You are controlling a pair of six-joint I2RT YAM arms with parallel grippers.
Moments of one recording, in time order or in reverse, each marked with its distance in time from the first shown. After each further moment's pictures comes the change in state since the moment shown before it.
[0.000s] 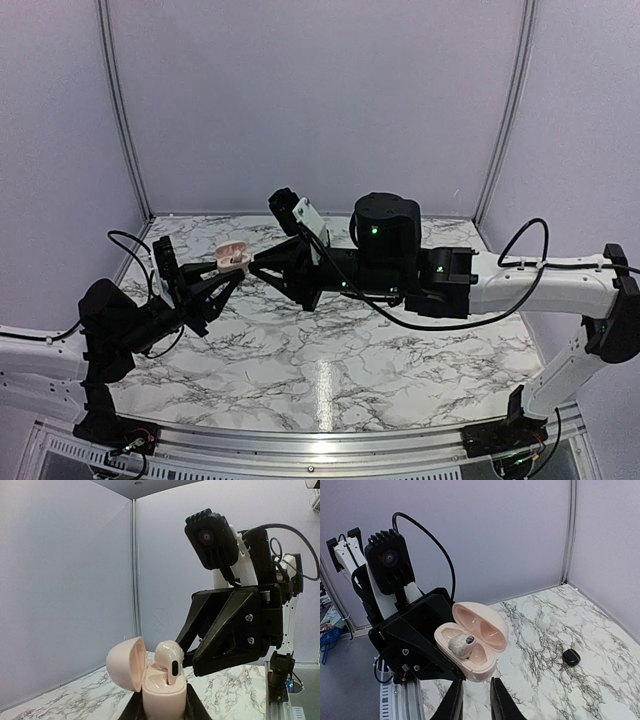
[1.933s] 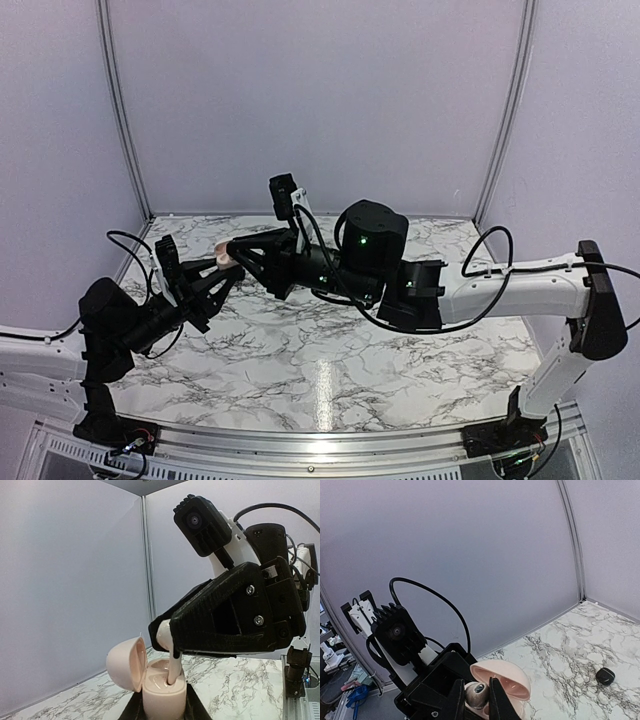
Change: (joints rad) left arm 0.000 -0.004 0.011 -0.040 -0.071 0.071; right arm 0.017 0.114 -0.003 0.339 0.037 0.266
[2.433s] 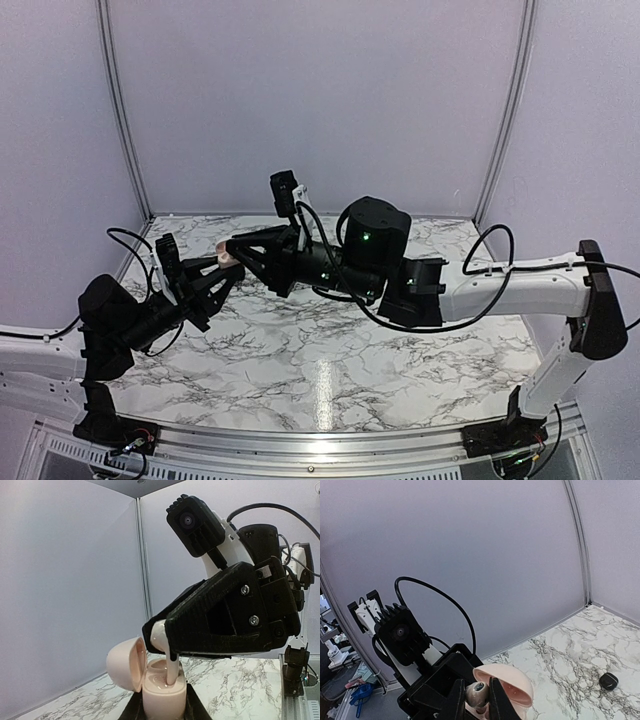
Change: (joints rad) left arm 0.002 0.000 0.019 -0.018 0.026 0.011; right arm -0.008 -0.003 0.005 0.013 -0.057 0.001
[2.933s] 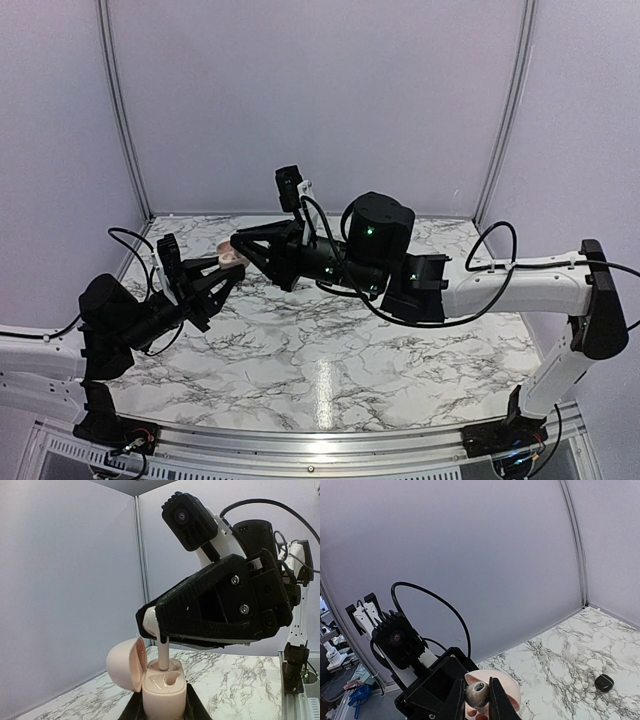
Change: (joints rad) left arm 0.002 0.000 0.001 -0.010 0.014 0.002; right arm -0.021 -0.008 0.000 -0.005 0.000 -0.003
